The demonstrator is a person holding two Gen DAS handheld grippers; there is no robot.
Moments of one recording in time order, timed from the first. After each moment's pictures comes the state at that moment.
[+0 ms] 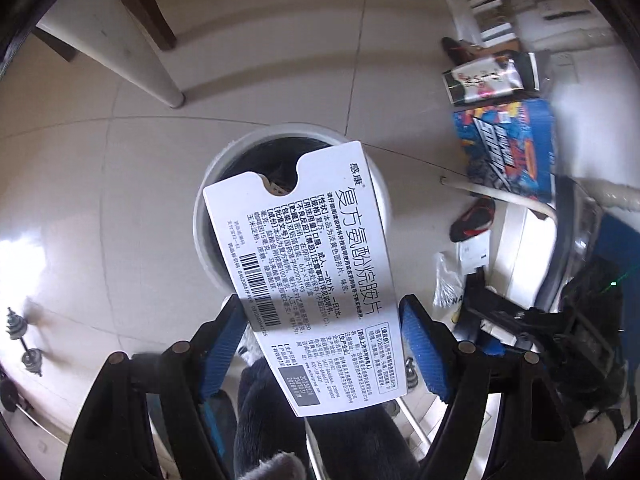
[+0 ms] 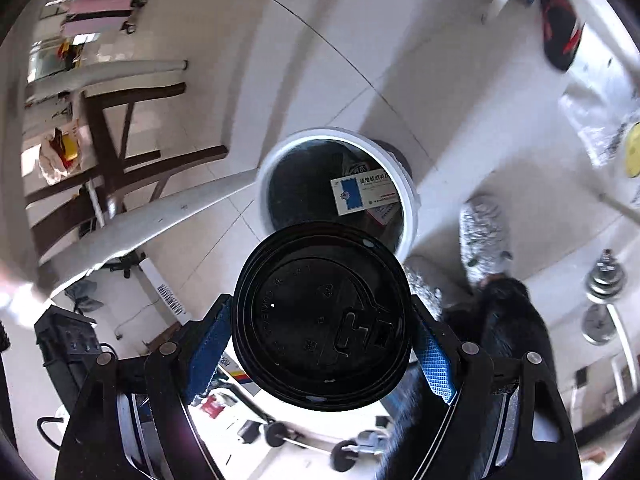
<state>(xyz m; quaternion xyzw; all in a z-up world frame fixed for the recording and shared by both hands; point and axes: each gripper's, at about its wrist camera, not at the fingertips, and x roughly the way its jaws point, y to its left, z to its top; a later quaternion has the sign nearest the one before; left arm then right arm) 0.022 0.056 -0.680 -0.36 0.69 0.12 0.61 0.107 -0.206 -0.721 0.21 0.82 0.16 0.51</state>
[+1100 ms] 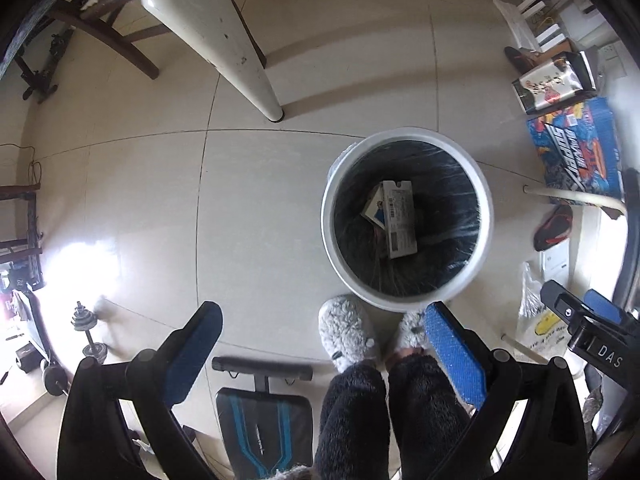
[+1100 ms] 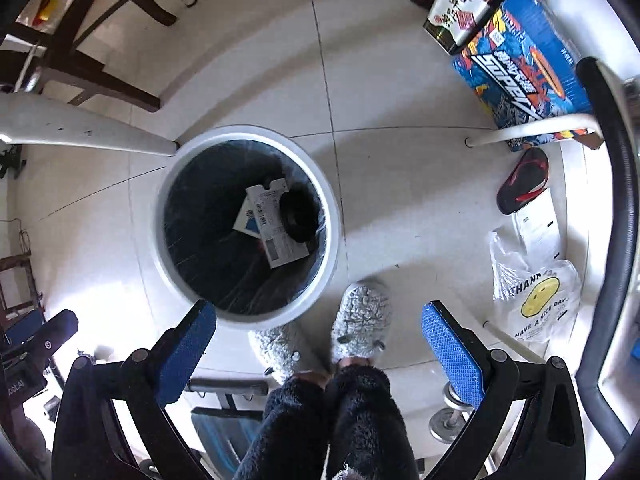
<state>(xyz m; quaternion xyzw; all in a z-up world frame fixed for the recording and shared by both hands) -0.052 0.064 -0.622 -0.24 0.71 0.23 0.62 0.080 -0.128 -0.723 -0.14 0.74 0.18 0.63</state>
